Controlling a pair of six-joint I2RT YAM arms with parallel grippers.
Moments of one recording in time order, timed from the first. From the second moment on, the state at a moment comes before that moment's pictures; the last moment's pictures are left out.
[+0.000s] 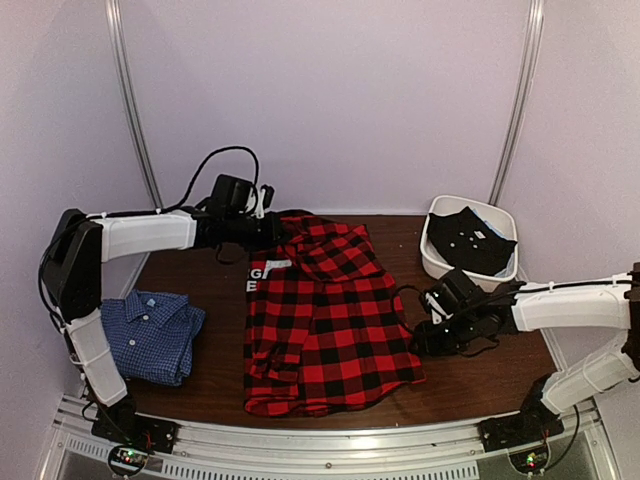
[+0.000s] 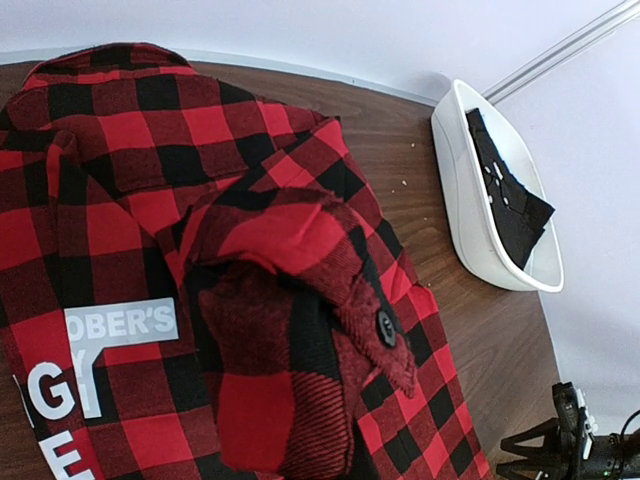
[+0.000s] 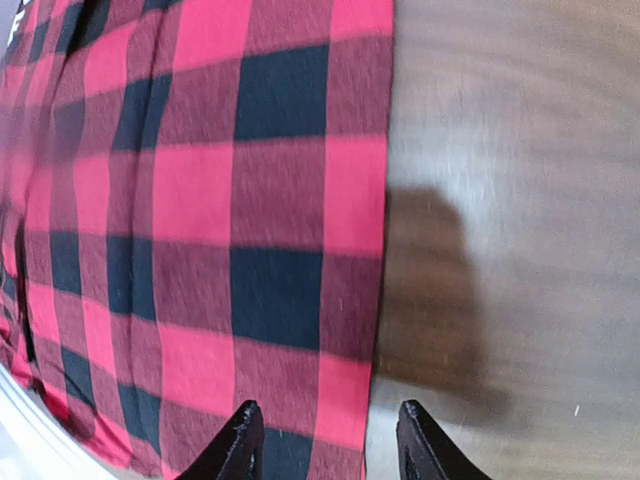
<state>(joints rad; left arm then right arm) -0.56 1.83 1.33 -0.10 0.28 -0.56 0.73 1.33 0.65 -0.39 -0.05 0.64</state>
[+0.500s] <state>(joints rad) -0.56 1.87 1.38 -0.10 0.32 -0.56 0.83 1.19 0.60 -0.63 -0.04 0.88</state>
